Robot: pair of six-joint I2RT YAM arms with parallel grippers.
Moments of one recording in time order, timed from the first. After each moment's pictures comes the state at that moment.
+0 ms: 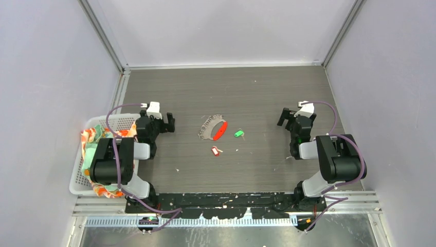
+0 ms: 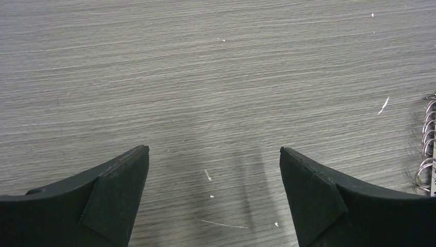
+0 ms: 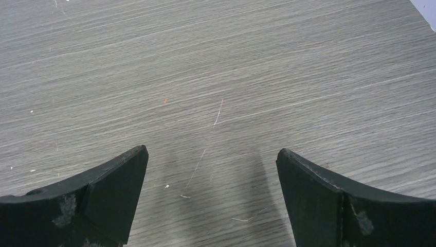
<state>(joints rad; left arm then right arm) 0.01 1.55 0.37 0.91 0.16 0.02 0.03 1.55 0.33 0.95 0.23 0.13</state>
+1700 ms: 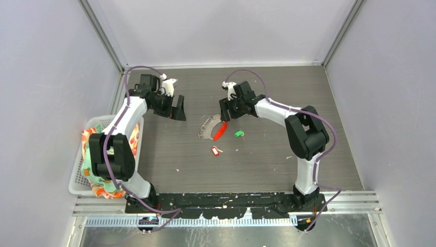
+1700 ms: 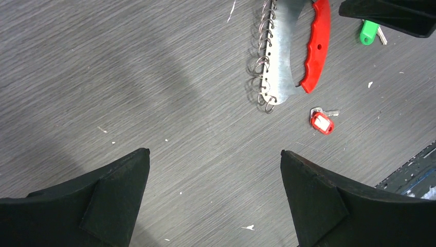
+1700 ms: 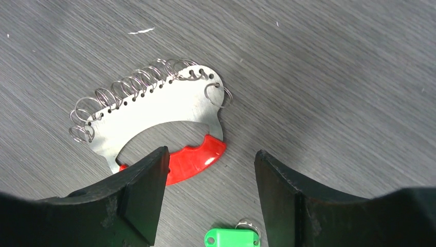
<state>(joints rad) -0.08 1.60 1.28 -0.74 0.48 0.19 0.53 1.94 1.33 -0.22 -0.24 0.12</state>
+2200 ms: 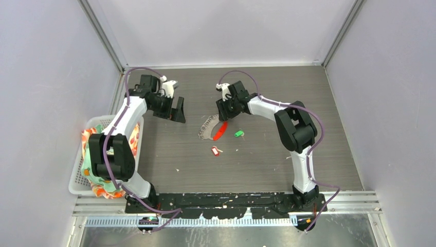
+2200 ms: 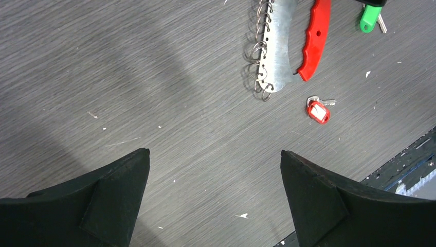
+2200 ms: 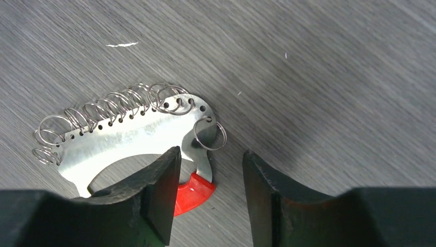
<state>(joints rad) -0.08 1.60 1.29 -0.80 0.48 0.18 0.54 2.10 1.47 -0.24 -0.26 0.02</state>
